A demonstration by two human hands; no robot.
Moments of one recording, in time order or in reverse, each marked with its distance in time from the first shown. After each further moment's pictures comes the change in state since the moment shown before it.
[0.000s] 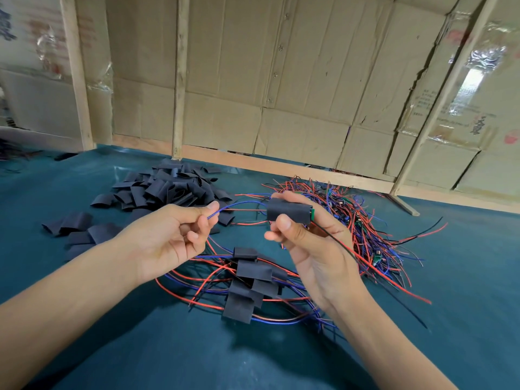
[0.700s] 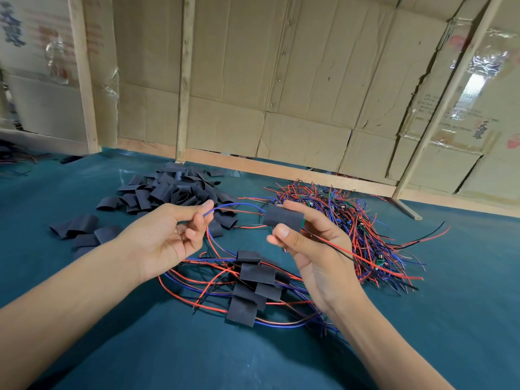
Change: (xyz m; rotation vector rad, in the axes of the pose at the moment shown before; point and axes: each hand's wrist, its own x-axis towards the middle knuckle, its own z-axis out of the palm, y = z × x) left_hand 0.002 0.007 -0.007 -0.054 0.025 0.023; right_hand 0.005 0.012 -0.012 -0.052 0.023 0.032
